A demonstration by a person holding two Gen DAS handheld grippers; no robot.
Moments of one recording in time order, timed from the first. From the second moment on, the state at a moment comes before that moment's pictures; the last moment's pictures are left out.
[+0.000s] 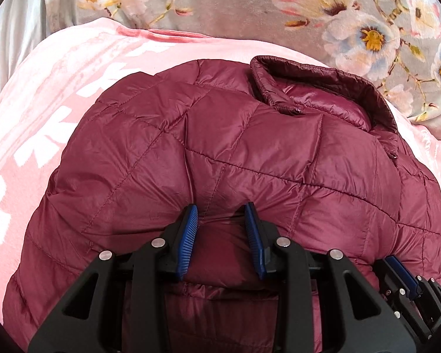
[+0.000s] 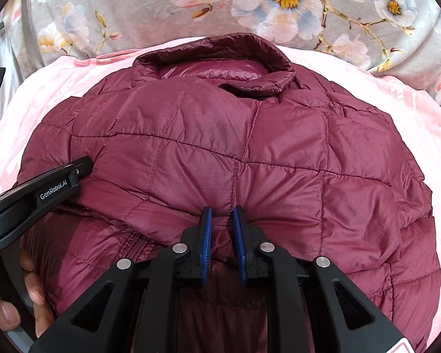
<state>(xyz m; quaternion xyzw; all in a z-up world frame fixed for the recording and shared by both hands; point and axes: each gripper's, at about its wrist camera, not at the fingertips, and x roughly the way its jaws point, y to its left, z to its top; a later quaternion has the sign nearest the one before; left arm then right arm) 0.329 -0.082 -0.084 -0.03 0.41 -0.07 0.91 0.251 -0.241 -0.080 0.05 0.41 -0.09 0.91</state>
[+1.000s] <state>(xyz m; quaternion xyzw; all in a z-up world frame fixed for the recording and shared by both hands) 0.440 -0.077 -0.045 -0.29 0.49 -0.16 0.81 0.316 -0.356 -0.044 0.36 0.33 0.01 0.87</state>
